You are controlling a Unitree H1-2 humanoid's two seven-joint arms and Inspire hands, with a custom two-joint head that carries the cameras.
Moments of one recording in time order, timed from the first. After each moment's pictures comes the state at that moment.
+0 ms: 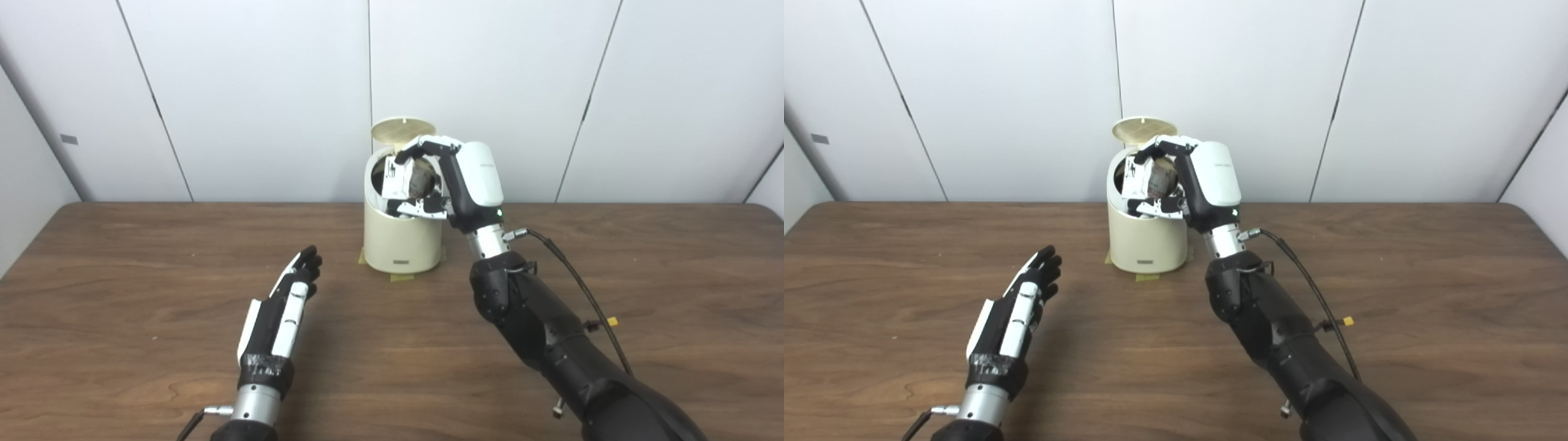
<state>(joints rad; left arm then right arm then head) 0.01 -0.03 -0.03 -0.24 0.00 0.14 0.00 -0.81 -0.07 0.37 0.83 -0.71 -0.44 -0.75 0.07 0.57</state>
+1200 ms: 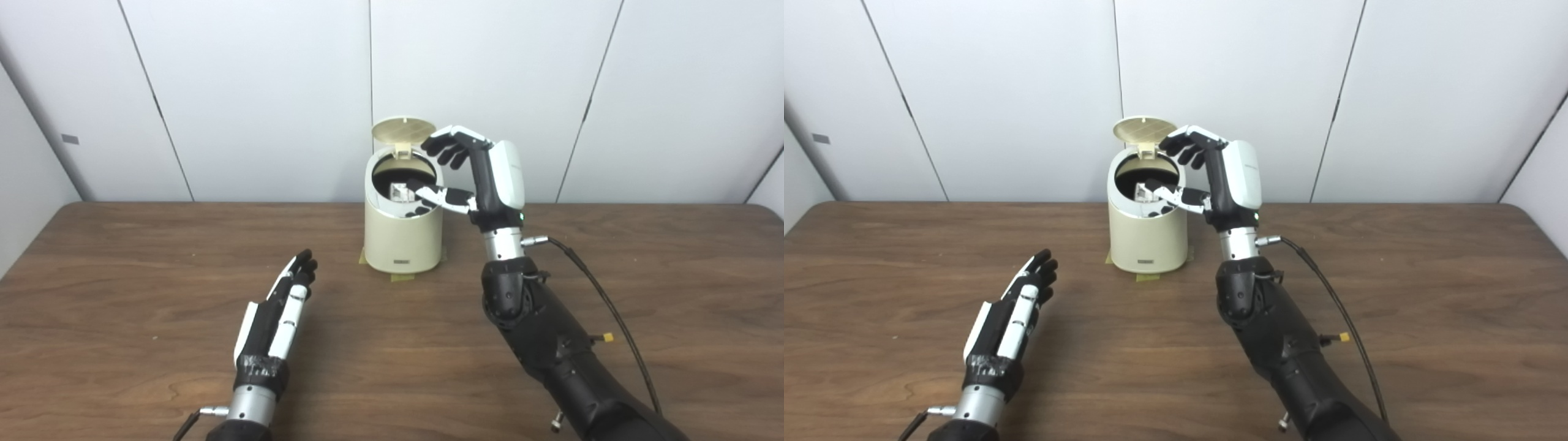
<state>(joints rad) 0.00 0.00 -0.02 -0.21 -0.01 0.14 -0.01 -0.69 -0.04 0.20 0.66 -0.57 -0.38 -0.70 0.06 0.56</state>
